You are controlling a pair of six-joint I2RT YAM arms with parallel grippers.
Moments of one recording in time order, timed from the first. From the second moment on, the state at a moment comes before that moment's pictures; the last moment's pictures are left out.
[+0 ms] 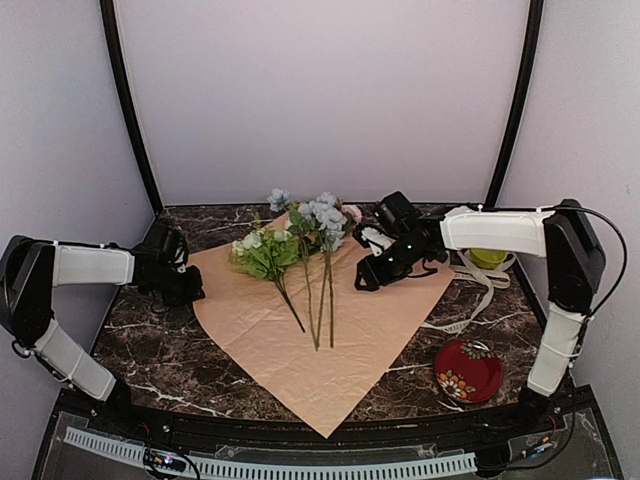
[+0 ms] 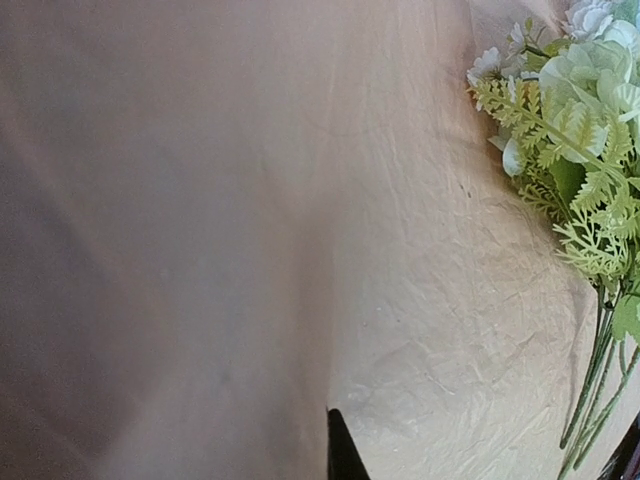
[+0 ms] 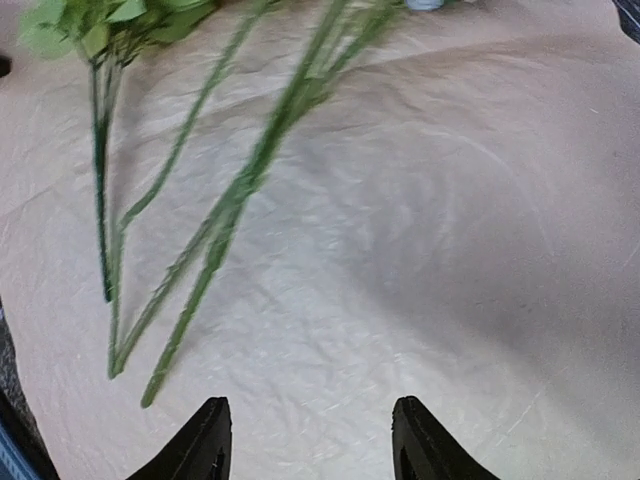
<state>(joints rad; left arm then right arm) -0.22 1.49 0.75 -0.28 0.12 -0.54 0.67 1.86 1.35 -0.56 -0.17 0.17</state>
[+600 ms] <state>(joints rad) -0.22 1.41 0.75 -0.35 0.04 -0.56 1.32 1.90 1.28 -0.74 -0.07 -0.01</state>
